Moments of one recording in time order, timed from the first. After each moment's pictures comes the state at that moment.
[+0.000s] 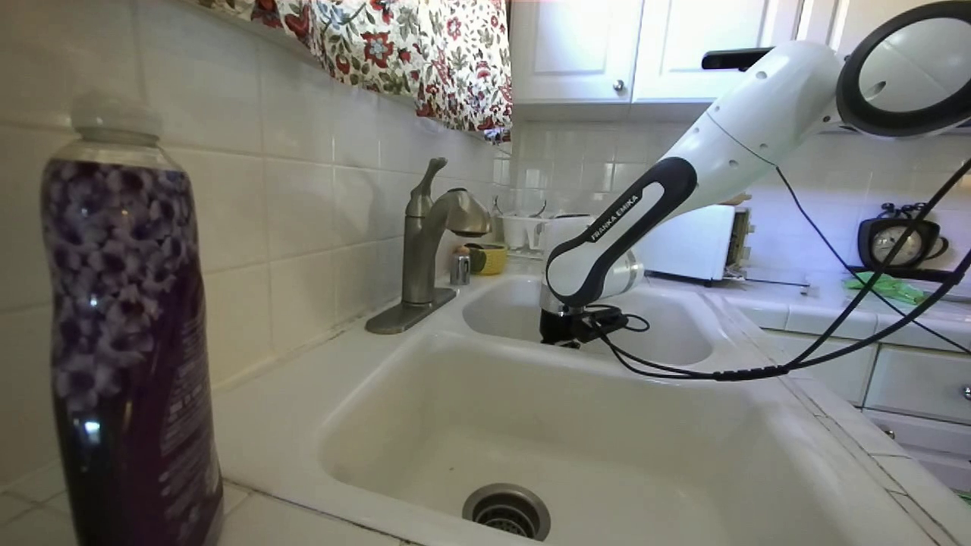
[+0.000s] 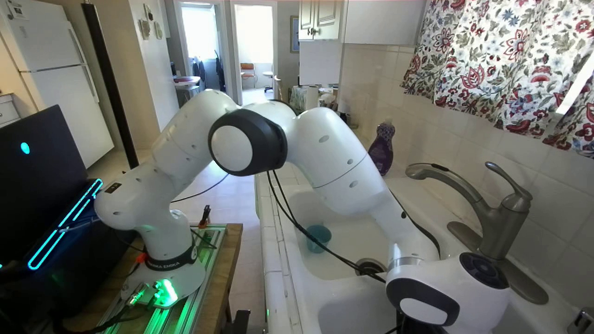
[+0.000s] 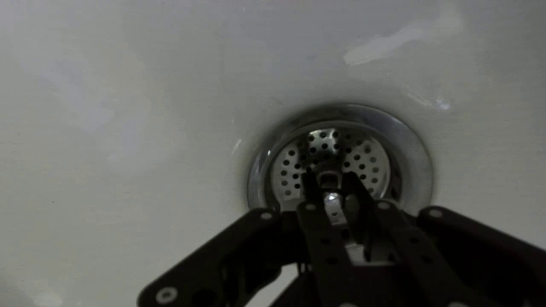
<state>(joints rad) -0.25 0.78 -0.13 -1.65 0.08 2.49 -0.04</state>
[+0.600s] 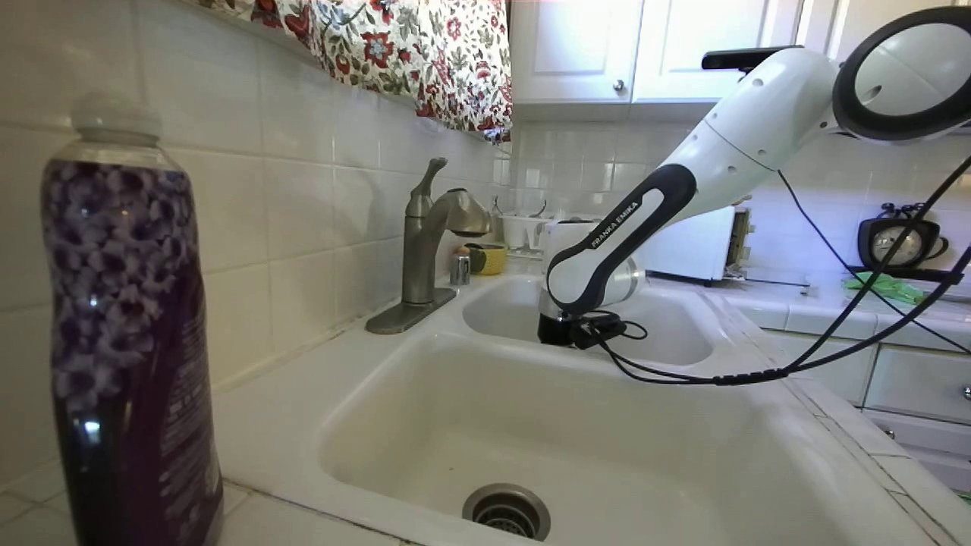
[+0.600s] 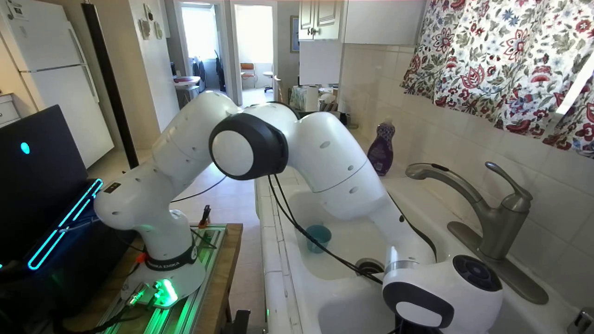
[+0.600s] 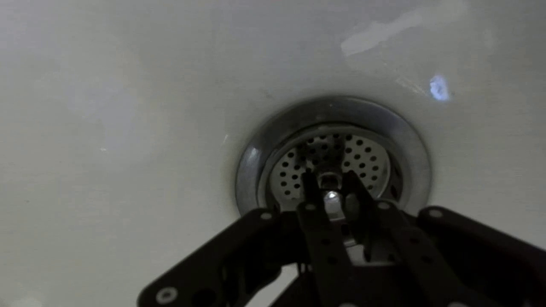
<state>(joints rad) -0.27 0.80 -0.11 -1.66 0.08 2.55 -0.04</state>
